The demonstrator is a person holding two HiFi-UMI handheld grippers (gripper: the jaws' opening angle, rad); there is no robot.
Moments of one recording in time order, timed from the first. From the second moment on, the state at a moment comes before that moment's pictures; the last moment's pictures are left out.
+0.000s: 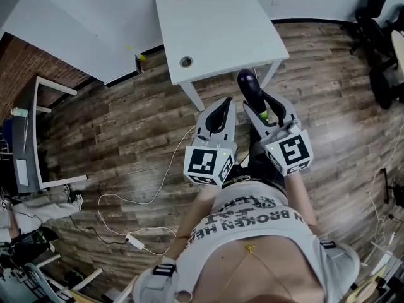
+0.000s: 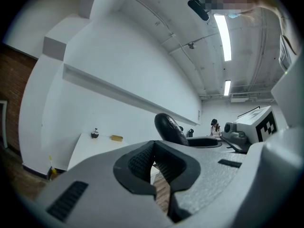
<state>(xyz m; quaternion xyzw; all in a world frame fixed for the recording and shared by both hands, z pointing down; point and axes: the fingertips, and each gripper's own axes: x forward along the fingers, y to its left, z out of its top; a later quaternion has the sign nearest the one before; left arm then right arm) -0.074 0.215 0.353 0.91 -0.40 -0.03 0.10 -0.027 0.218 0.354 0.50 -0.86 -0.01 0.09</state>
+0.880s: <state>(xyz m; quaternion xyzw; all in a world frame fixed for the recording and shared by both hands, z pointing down) 0.013 0.030 0.340 0.89 -0.46 -0.01 0.08 0.050 0.023 0.348 0.44 -0.89 0.00 0.09</state>
